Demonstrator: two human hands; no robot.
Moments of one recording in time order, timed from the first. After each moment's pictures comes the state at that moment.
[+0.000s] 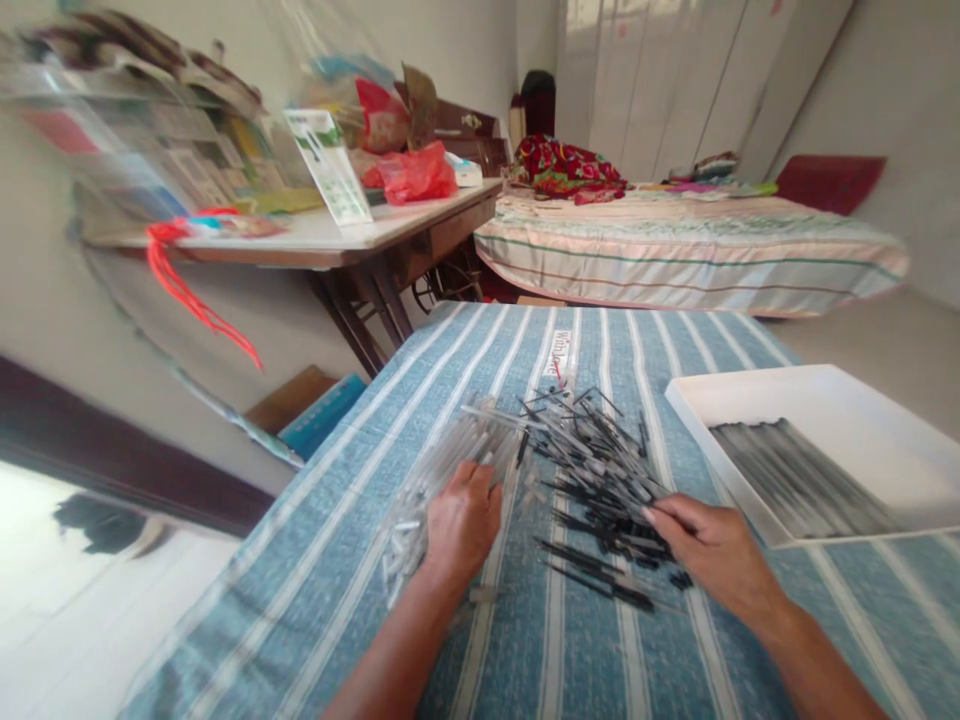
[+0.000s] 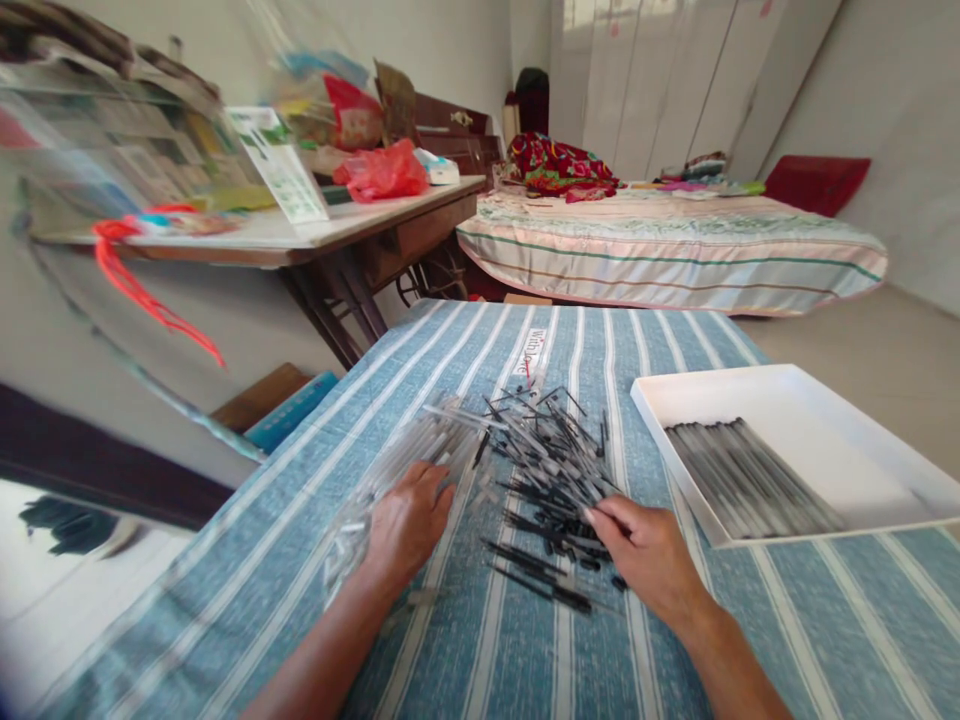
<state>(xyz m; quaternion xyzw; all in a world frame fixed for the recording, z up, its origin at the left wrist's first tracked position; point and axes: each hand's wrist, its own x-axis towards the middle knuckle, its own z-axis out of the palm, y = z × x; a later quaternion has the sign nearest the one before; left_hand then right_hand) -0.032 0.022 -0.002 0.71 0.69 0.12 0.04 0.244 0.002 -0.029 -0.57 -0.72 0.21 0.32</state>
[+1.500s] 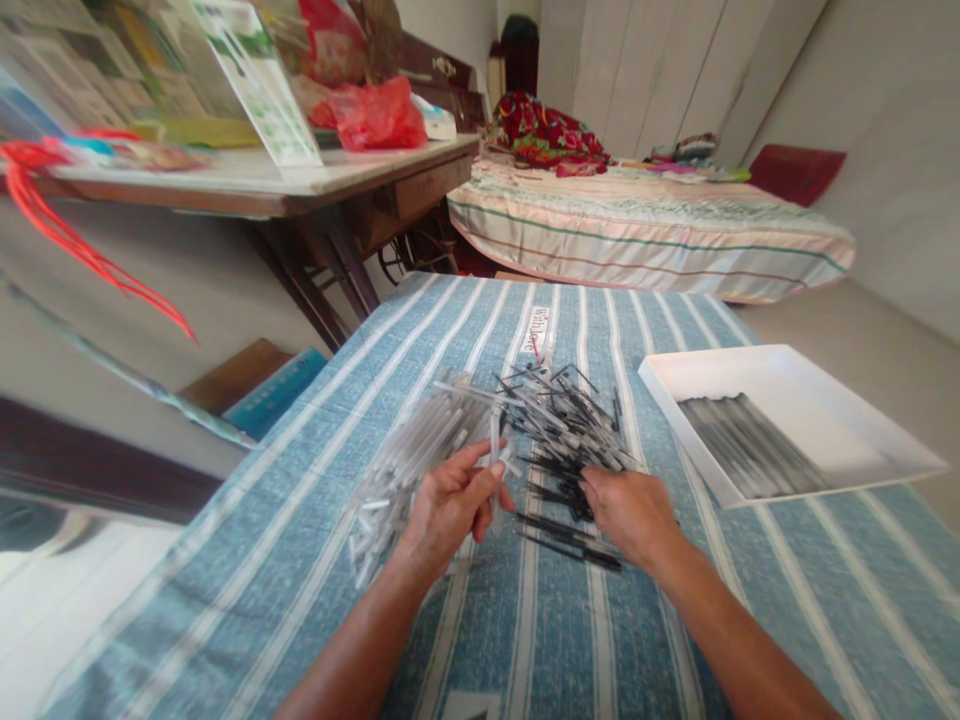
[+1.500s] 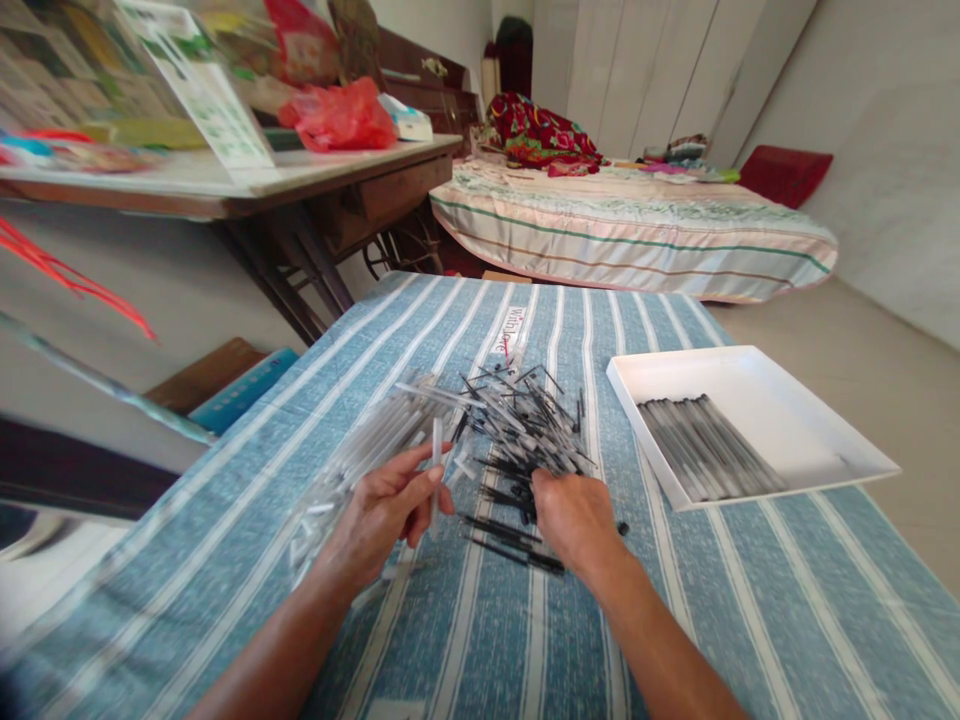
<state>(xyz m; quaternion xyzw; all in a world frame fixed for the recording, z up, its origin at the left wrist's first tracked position) -0.013 0.009 0.016 0.48 0.53 0.40 0.57 0.197 0.012 -0.013 -0.61 -0.79 0.00 -0.01</state>
